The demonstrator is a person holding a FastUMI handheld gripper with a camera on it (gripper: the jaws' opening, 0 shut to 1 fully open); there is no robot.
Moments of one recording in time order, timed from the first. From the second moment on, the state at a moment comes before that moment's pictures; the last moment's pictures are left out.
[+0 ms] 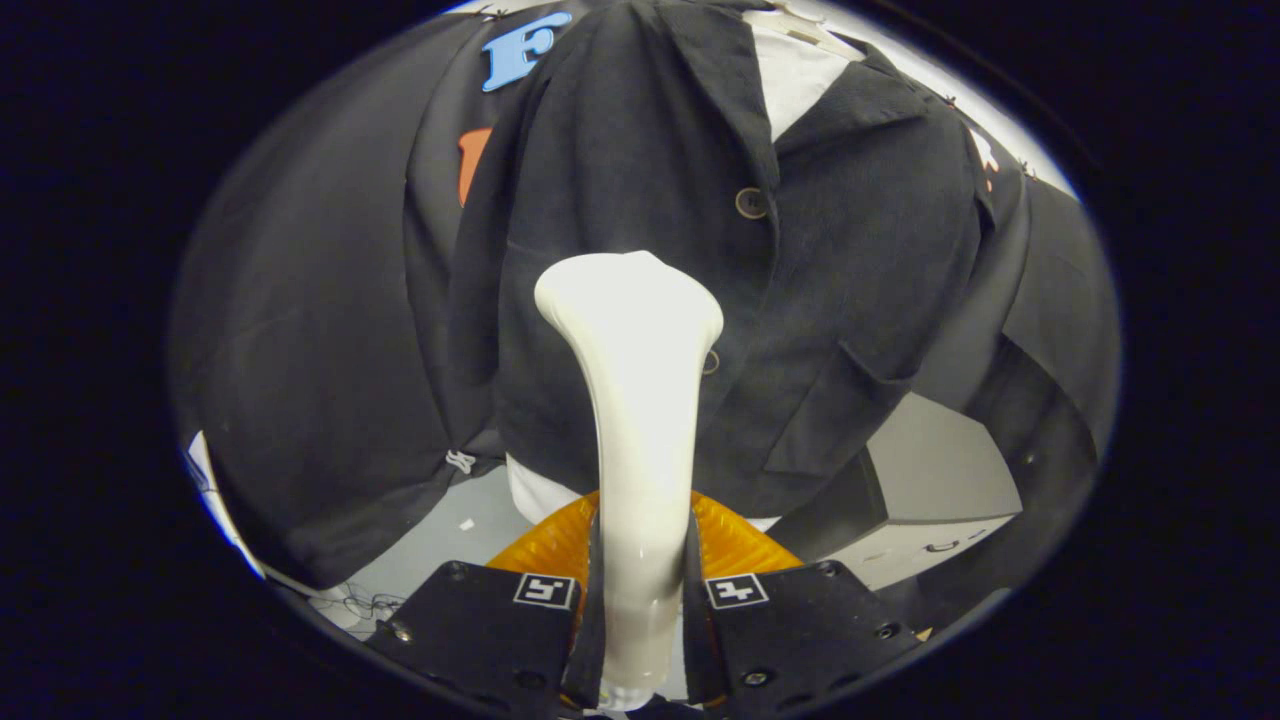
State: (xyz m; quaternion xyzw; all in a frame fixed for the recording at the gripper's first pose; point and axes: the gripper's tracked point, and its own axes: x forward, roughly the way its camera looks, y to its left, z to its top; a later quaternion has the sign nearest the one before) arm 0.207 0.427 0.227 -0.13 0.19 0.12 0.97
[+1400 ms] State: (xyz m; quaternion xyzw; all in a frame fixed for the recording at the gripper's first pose) arm 0.171 0.387 0.138 -0.12 0.21 0.17 0.96
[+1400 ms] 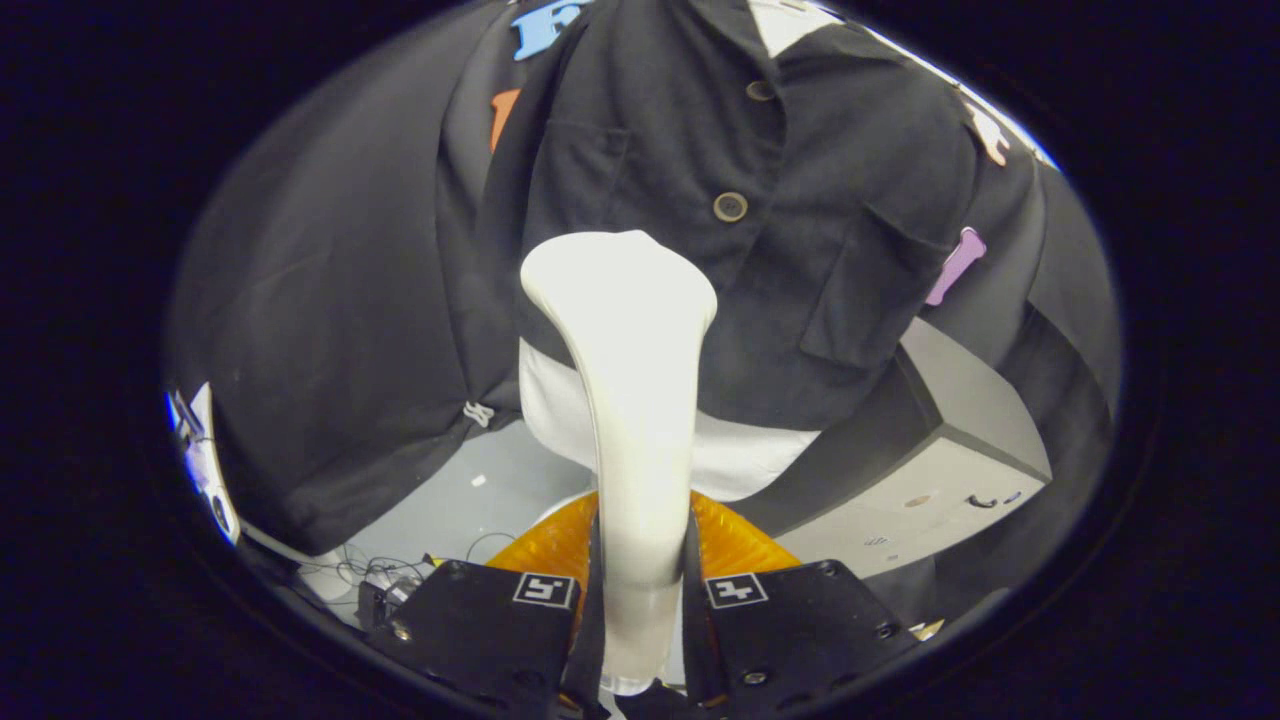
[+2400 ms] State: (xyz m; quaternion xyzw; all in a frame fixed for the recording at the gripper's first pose) arm 0.032 0.001 0.094 0.07 0.09 0.06 0.99
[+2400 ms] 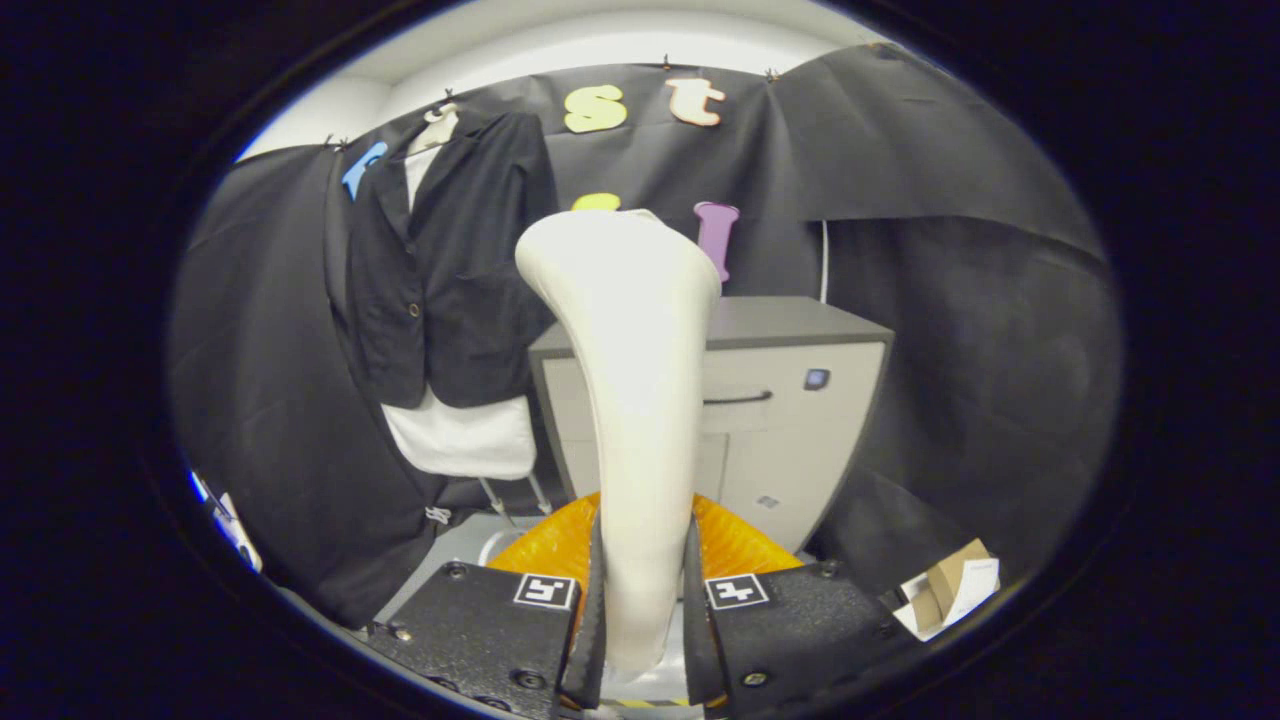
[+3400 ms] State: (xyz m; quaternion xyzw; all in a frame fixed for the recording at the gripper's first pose) arm -0.043 -0.090 -0.018 0.07 0.14 0.10 0.98
